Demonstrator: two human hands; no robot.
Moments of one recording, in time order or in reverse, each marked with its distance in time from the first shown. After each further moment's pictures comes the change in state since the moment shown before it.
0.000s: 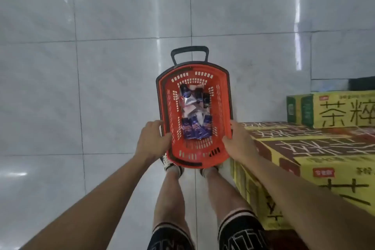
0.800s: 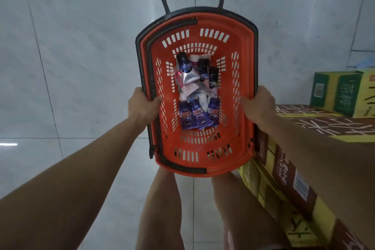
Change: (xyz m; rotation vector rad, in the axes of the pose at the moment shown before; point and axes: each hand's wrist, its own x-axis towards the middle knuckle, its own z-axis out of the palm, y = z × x) left_hand 0.184 -0.070 0.082 -0.315 0.071 -0.253; right_hand 0.162 0.031 0.043 0.146 0.130 0.285
